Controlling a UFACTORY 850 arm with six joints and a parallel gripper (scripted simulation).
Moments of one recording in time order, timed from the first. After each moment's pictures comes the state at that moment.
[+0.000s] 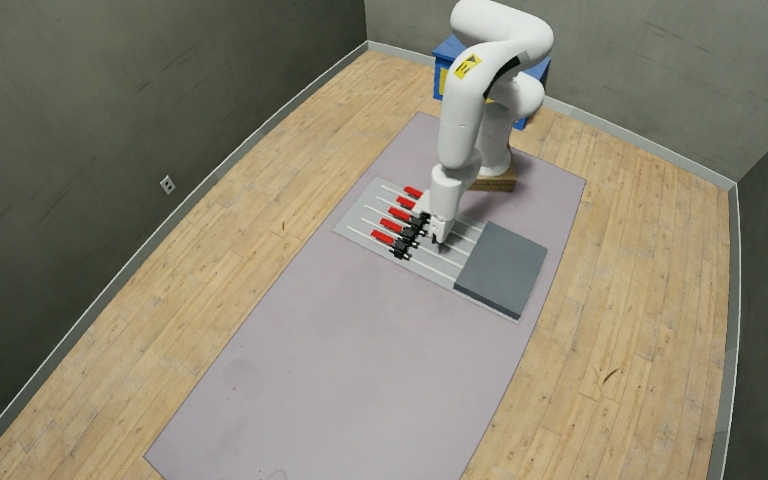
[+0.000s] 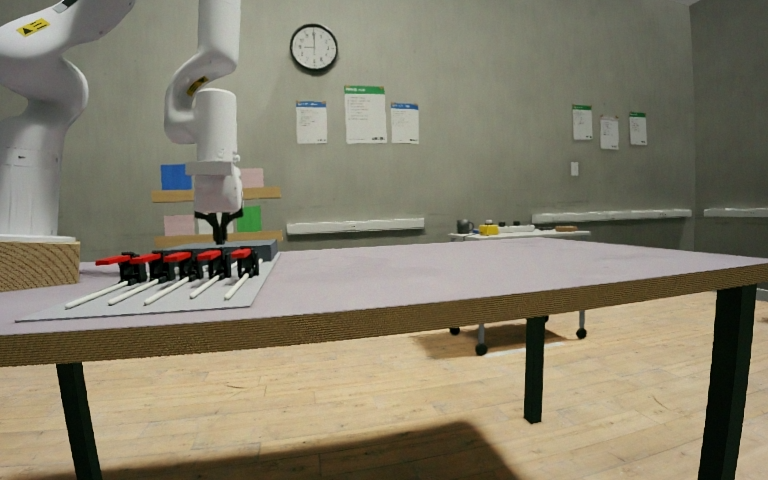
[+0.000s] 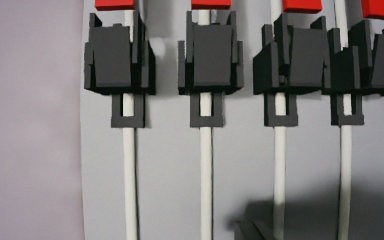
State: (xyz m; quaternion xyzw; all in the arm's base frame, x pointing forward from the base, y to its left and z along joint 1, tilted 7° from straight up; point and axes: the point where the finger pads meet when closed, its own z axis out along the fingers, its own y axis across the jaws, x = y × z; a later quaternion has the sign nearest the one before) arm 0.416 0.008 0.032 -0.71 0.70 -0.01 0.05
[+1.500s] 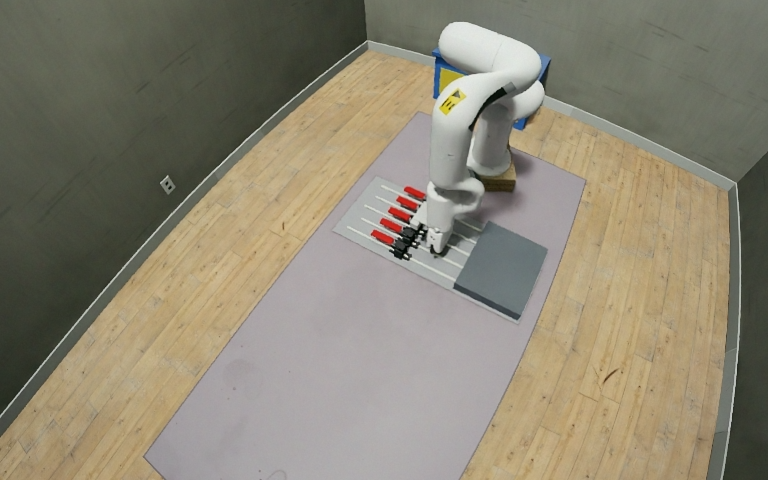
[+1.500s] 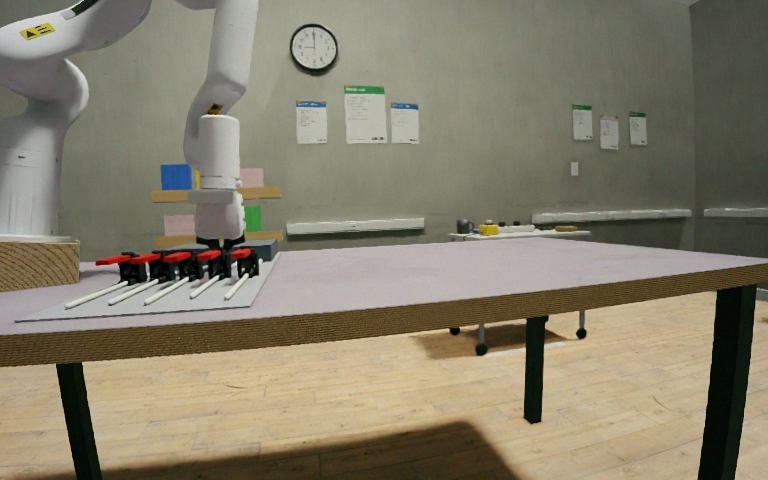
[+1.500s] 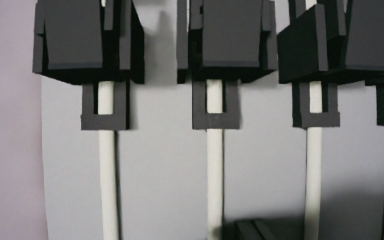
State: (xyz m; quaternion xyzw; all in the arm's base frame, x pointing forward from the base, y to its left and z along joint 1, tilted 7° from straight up) arm 0.422 0.011 -0.025 -0.71 0.70 0.01 0.05
